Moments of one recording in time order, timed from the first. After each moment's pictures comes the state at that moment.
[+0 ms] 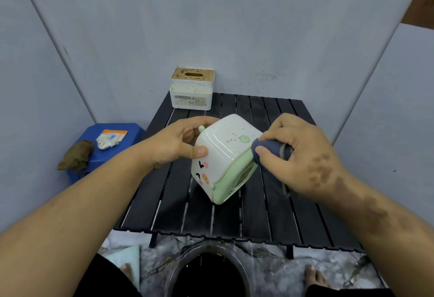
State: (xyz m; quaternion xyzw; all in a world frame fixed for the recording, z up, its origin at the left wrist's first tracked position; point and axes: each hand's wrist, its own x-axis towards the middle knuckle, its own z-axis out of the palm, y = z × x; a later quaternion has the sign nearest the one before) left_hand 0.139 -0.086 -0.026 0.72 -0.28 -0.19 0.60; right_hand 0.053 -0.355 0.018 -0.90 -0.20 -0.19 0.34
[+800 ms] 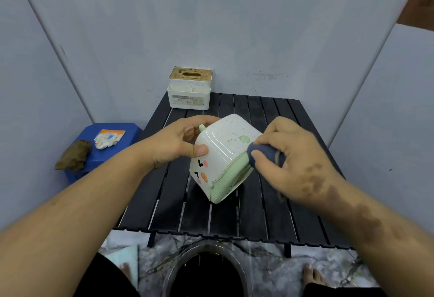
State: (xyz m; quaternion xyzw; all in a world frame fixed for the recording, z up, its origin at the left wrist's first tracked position) left_hand 0.138 -0.093 -0.024 0.73 -0.28 -0.19 0.60; right_hand 0.041 -0.352 0.018 -0.90 -0.23 -0.19 0.32
